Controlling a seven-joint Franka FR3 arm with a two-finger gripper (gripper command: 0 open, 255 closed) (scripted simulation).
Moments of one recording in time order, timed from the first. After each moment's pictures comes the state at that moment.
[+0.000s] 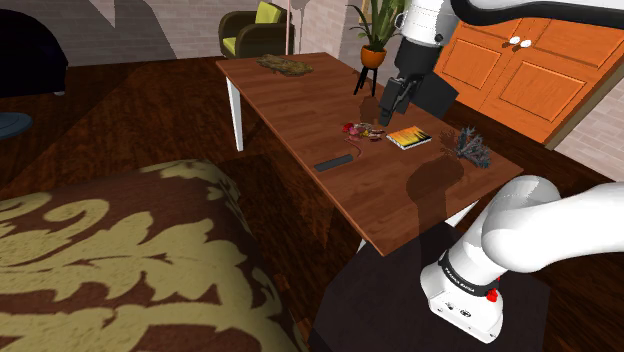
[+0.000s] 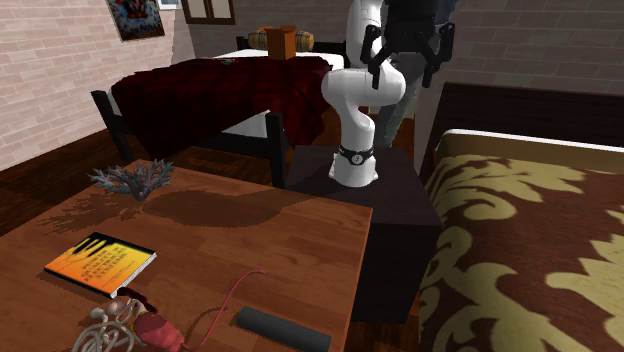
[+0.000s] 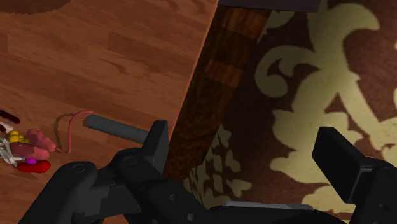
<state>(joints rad) -0.01 -0.75 0.05 -2.37 0.06 1.63 -0.03</state>
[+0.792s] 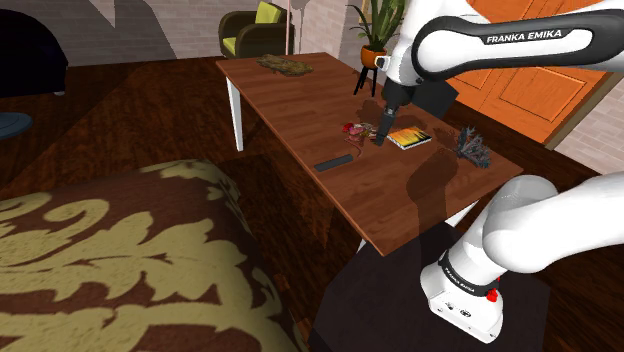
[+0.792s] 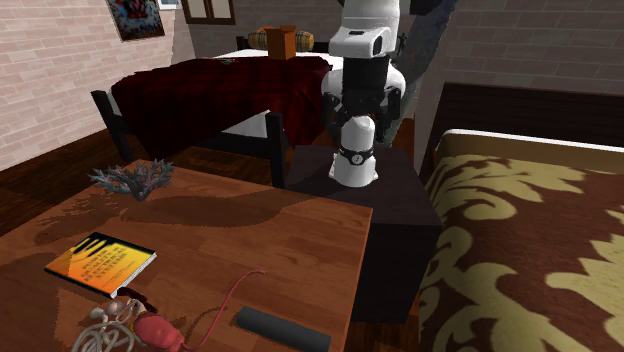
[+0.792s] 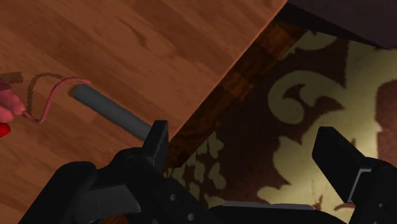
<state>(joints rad) 0.01 -0.63 -0.13 -2.55 -0.06 1.94 -0.42</state>
